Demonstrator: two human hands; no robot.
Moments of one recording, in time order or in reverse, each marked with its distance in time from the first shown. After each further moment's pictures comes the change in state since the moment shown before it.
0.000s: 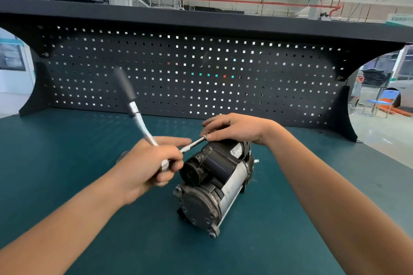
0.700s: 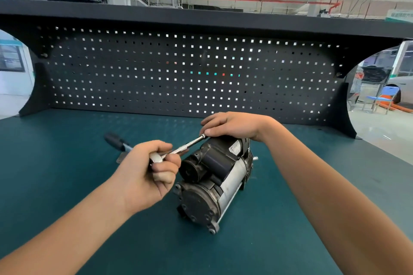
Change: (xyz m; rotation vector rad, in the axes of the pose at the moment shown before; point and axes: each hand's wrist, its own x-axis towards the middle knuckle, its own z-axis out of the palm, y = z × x) left_hand -0.001 -0.007 0.001 -0.833 -0.064 -0.330; right_hand -0.001 -0.002 -0.001 -0.057 -0.028 0.002
